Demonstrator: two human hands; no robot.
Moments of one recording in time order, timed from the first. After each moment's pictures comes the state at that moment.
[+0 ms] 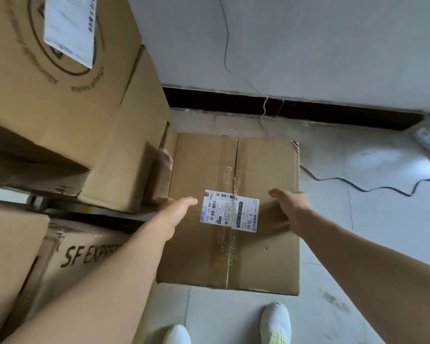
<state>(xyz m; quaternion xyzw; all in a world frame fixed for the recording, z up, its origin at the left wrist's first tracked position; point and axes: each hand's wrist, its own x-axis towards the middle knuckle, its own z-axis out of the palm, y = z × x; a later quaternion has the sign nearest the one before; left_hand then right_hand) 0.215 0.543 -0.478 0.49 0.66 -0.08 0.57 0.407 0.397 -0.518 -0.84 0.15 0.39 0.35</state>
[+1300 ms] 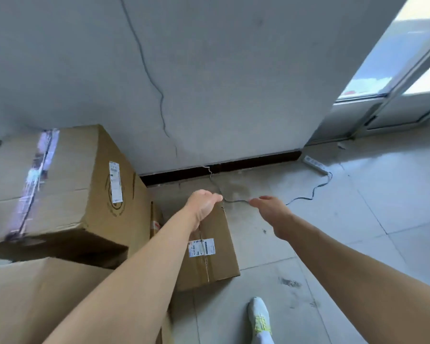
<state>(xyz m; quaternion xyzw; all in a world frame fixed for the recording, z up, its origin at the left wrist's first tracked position) 0.291 0.491 -0.102 0.68 0.40 -0.11 0.61 0.365 0.334 -0.086 -0.82 0.07 0.37 0.43</state>
